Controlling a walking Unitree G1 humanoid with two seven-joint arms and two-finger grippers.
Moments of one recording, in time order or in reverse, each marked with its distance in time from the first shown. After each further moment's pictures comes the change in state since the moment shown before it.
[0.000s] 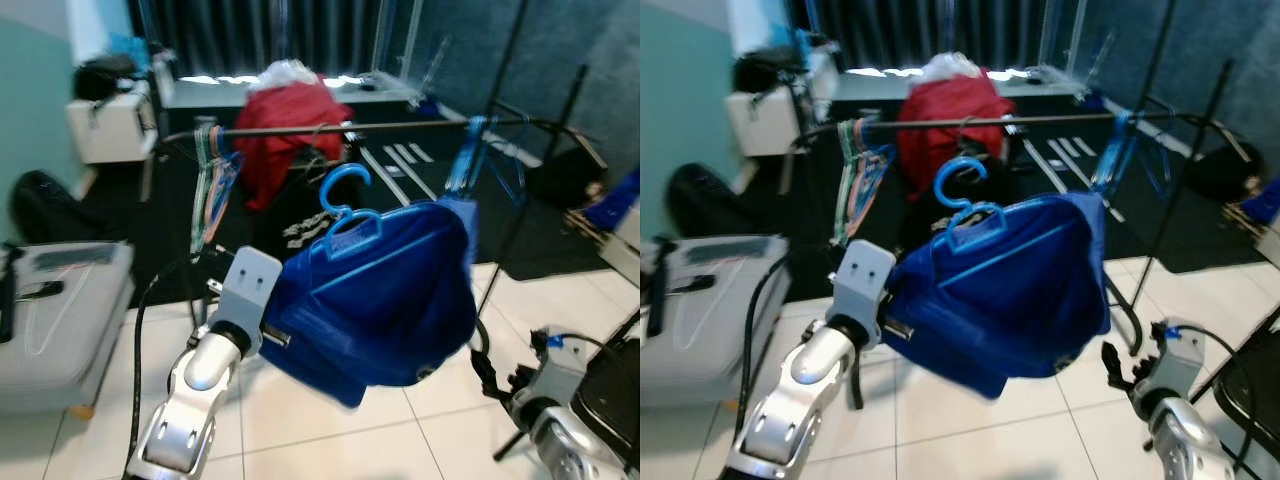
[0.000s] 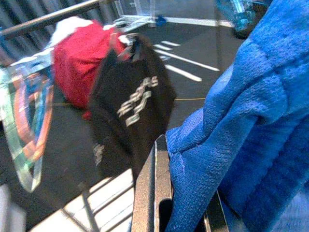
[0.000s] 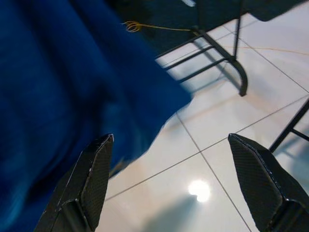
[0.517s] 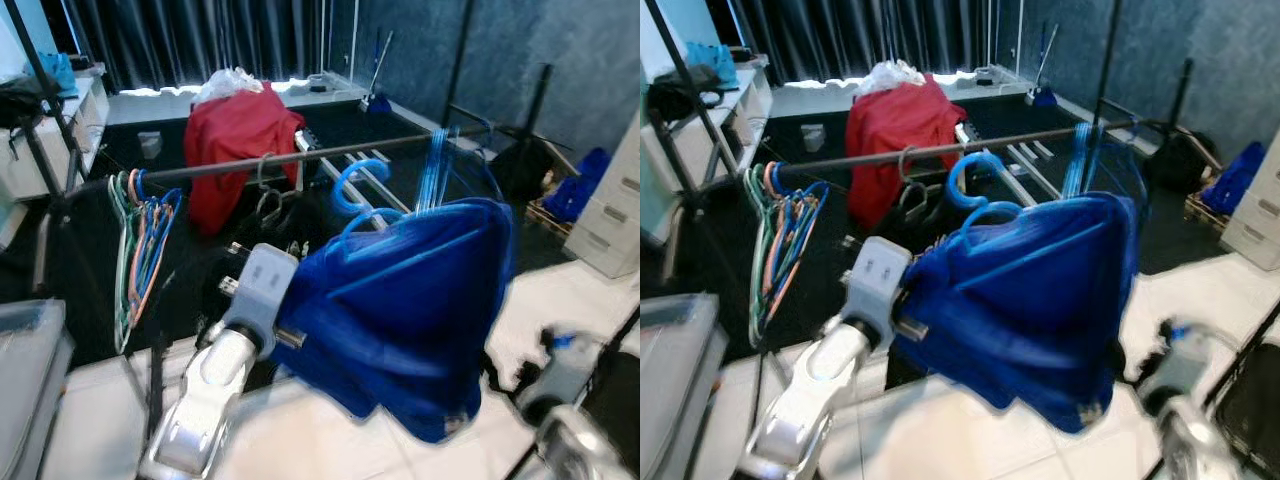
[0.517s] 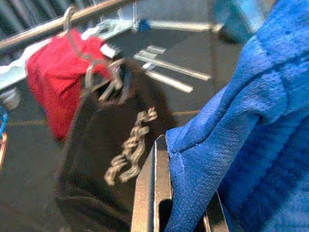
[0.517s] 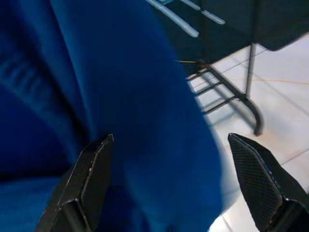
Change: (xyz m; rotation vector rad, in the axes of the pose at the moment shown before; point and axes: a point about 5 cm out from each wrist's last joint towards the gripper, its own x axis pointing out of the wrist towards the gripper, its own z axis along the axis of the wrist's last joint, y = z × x) left arm 0.002 0.002 0.001 -0.007 0.032 0.051; right arm 0.001 0.014 0.005 -0.014 -0.057 0.108
